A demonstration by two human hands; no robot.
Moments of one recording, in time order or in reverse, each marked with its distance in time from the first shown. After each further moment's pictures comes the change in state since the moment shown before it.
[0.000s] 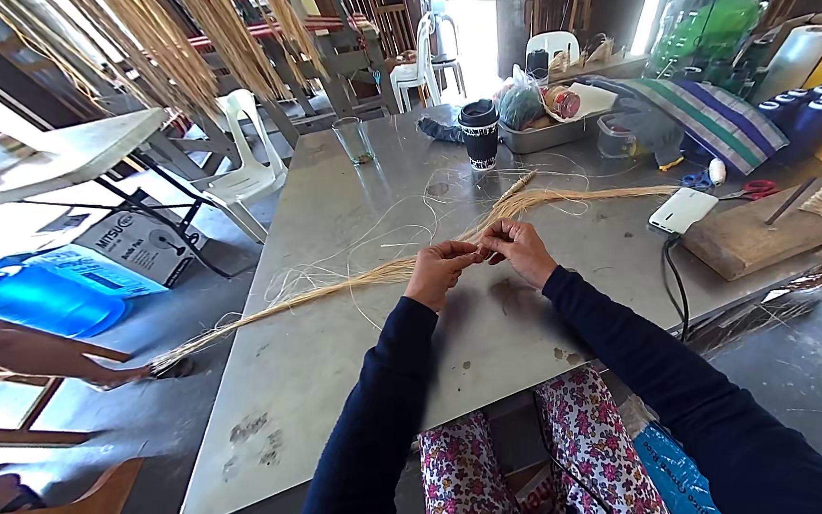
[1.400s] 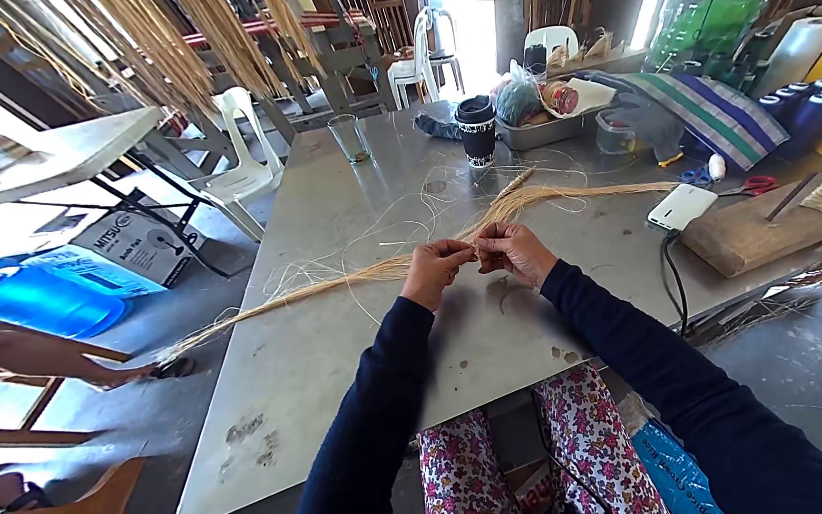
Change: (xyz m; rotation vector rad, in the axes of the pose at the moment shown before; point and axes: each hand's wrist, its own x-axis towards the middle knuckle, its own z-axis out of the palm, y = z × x) left_hand 0.002 -0.003 -0.001 0.023 0.006 0.043; right_hand -0.001 -0.006 0.000 0.373 -0.062 0.295
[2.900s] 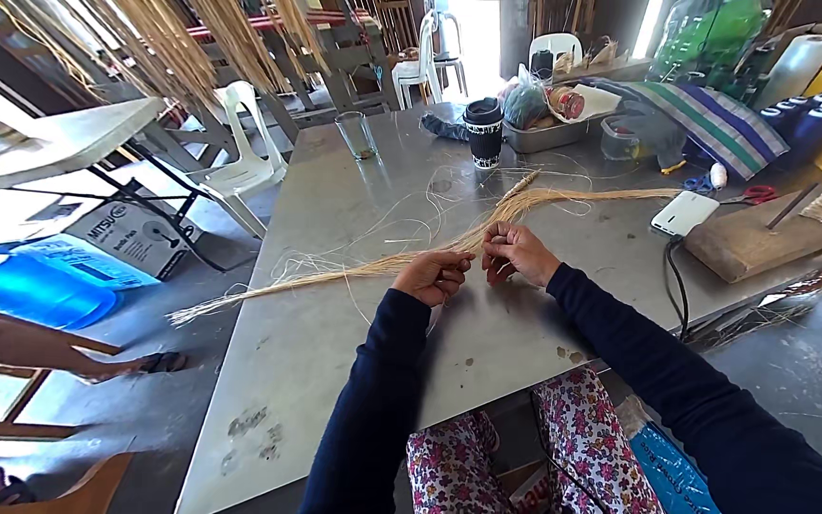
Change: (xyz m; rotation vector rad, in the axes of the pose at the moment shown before) left_hand 0.000 0.014 -0.017 -0.477 -0.105 -0.509; right_hand -0.002 -0.002 -0.001 -0.283 -0.090 -0.017
